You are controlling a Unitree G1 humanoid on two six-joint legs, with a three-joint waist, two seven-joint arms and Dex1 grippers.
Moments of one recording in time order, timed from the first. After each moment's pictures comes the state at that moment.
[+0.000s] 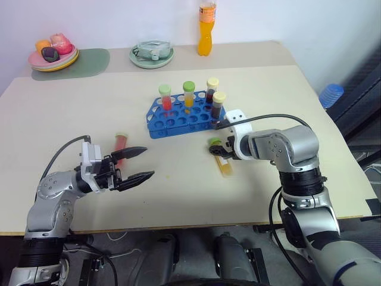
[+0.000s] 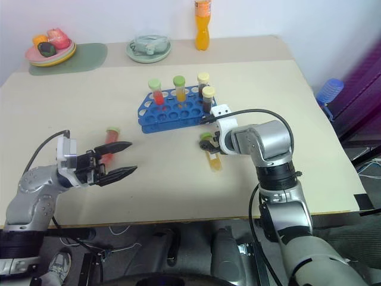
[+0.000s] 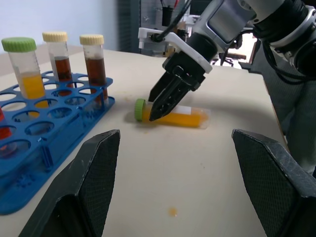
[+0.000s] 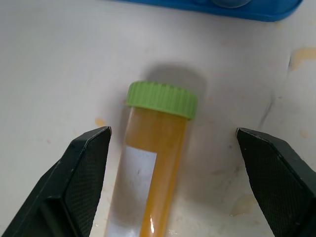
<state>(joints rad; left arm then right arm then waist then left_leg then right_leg) -0.11 0.60 0.18 -0.03 -0.62 0.07 -1.28 -0.78 -0.35 0.12 -0.11 0.32 1.55 0.29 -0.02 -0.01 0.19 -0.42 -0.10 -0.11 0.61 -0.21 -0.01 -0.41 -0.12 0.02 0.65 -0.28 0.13</state>
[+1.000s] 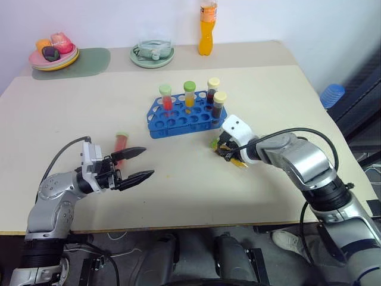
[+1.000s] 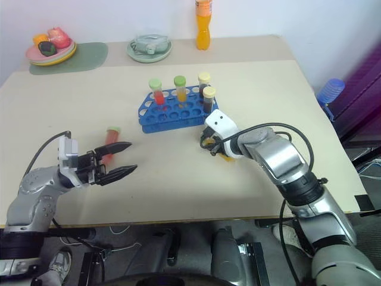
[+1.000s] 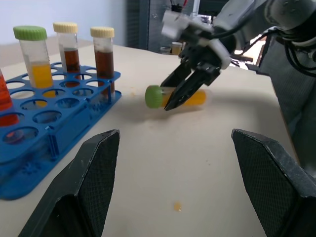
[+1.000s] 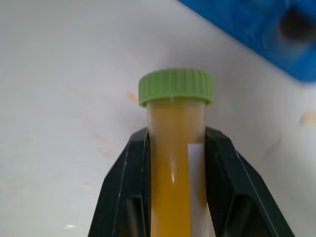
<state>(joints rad) -0.11 0.60 0.18 -0.05 -0.62 0.10 -1.24 -0.70 -0.66 0.39 -0.25 0.31 1.06 0.66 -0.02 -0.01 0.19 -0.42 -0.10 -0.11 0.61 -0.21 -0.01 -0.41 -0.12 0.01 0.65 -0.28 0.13</state>
